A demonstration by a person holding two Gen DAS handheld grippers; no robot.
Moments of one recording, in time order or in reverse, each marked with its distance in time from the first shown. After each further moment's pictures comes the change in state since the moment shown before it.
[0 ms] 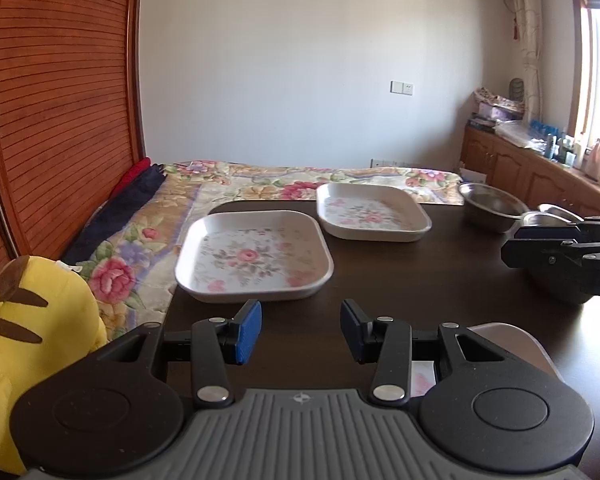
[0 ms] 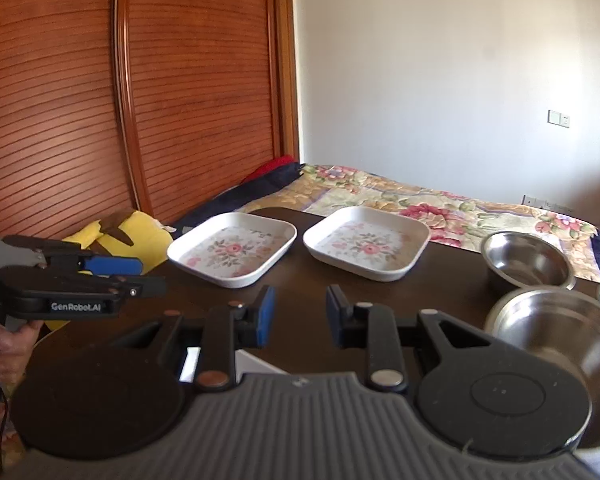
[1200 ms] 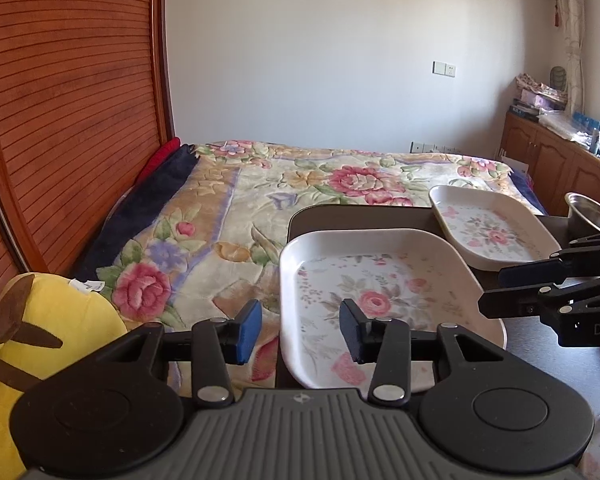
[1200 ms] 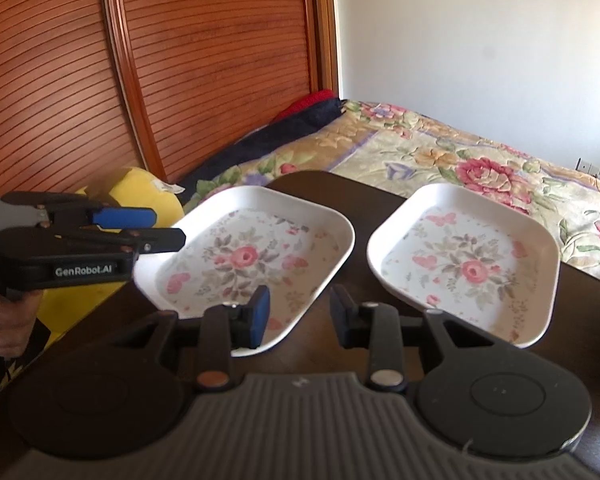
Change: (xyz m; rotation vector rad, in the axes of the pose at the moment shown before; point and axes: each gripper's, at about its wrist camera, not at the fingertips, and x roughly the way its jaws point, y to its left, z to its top) left arm 0.101 0.090 0.041 -0.019 0.077 0.068; right arm 0.149 0.023 0.042 -0.023 0.230 0.109
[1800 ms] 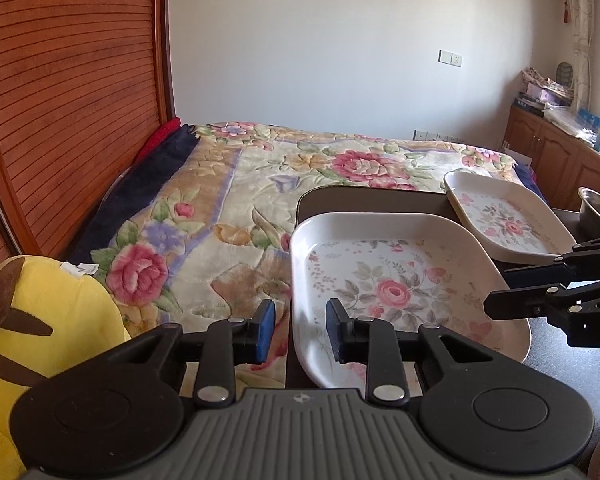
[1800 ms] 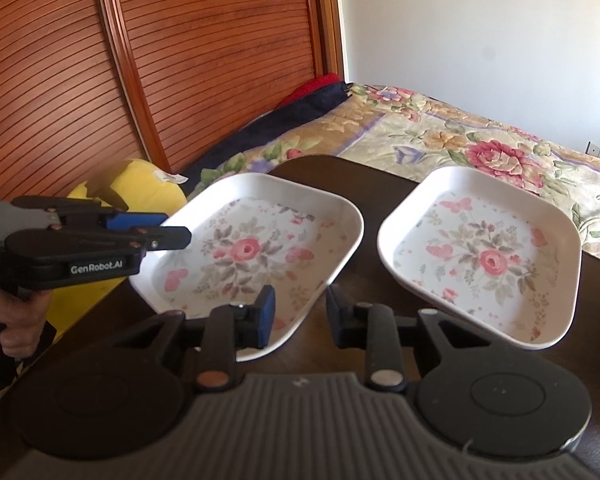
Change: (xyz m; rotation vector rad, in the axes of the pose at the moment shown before) left arm 0.017 0.010 -0.004 -0.027 0.047 -0.010; right arm 0.015 -0.003 0.001 0.022 0.046 0.031
